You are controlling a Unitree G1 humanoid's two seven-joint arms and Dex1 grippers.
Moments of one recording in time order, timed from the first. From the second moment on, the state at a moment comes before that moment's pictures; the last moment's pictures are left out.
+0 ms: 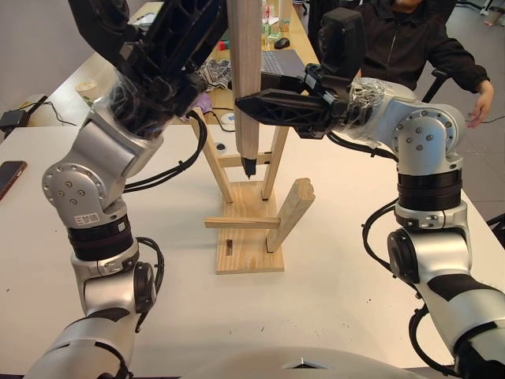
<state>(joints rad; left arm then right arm) -0.70 0.39 0.25 -0.26 -1.73 0.75 -0.32 -0.99 -0.33 0.01 0.07 0.92 0.90 1.11</state>
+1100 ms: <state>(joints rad) -0.67 0.51 0.23 -0.27 -1.59 0.84 -0.36 -0.99 -0.41 0.13 0.07 0.64 0.75 1.21</state>
